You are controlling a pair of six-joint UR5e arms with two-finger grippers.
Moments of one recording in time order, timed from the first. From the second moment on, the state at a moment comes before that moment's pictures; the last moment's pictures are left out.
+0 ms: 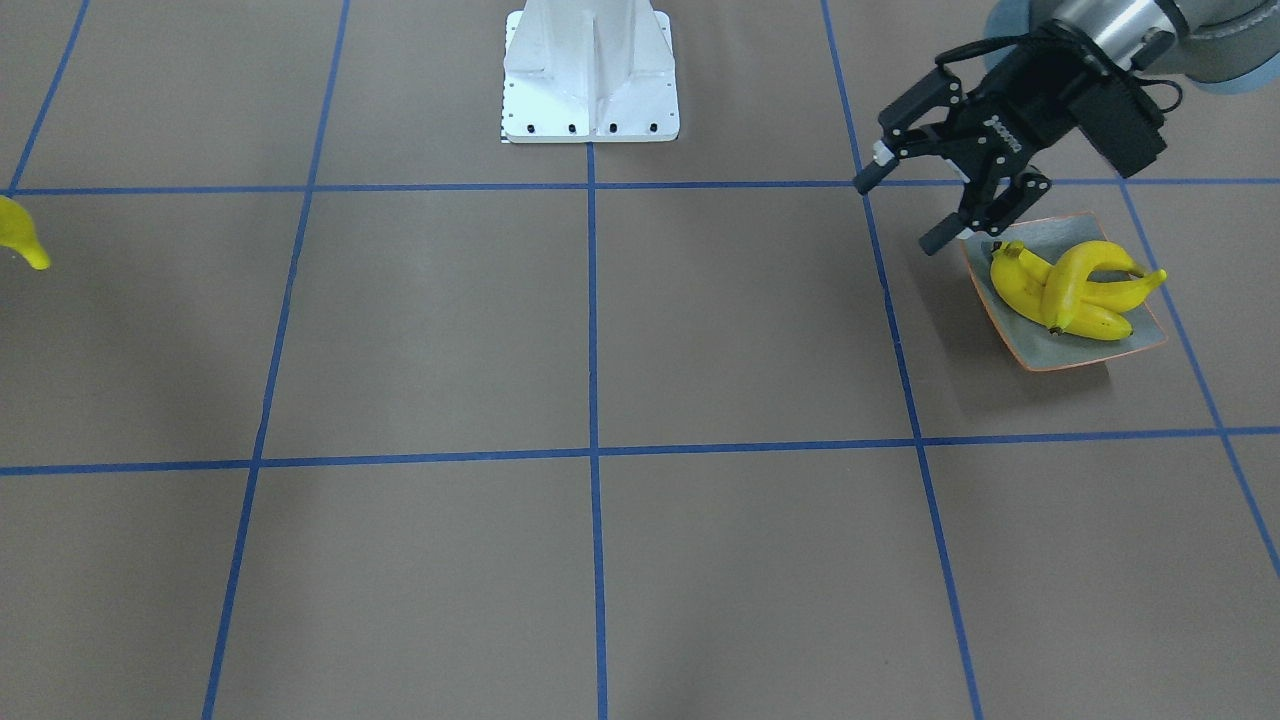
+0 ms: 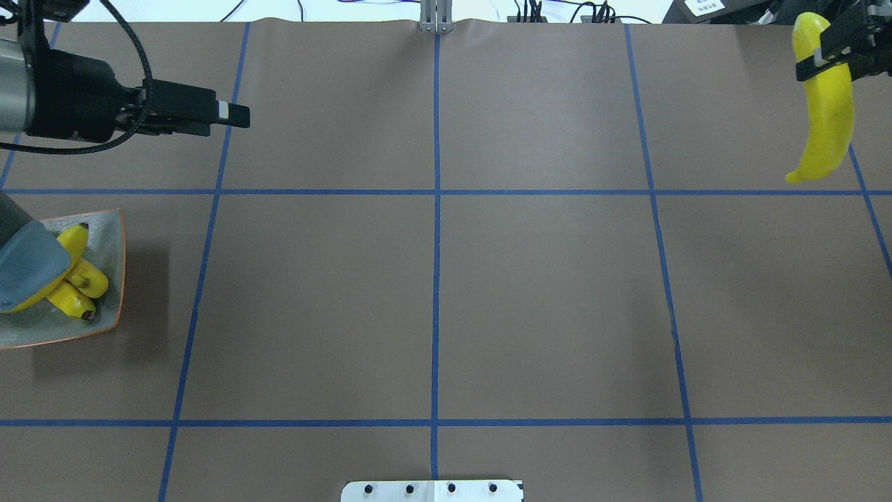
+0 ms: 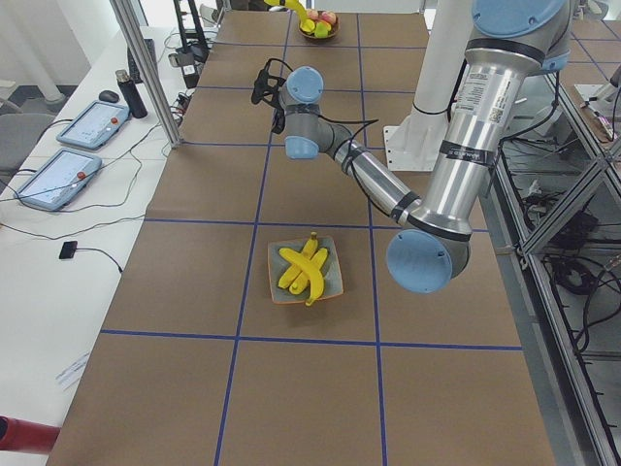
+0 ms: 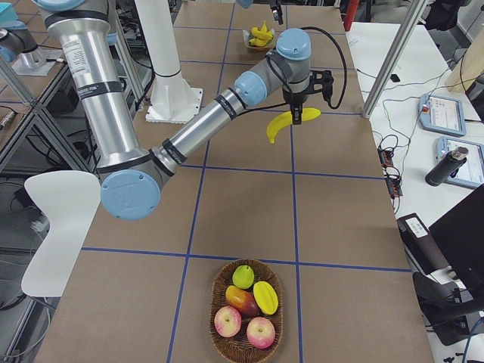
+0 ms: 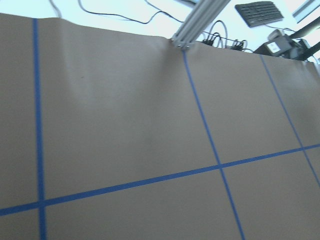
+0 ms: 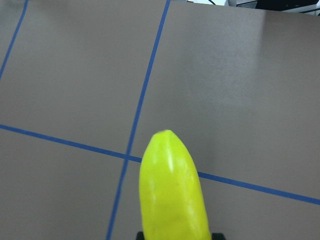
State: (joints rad) left arm -0.95 -1.89 -1.95 -2.45 -2.20 -1.27; right arm 1.31 -1.26 2.03 -1.64 2.46 0.77
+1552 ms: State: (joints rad) left arm -0.60 -2.17 -1.88 -2.44 -1.87 -1.39; right arm 0.79 -0.77 2.03 -1.83 2.04 1.72
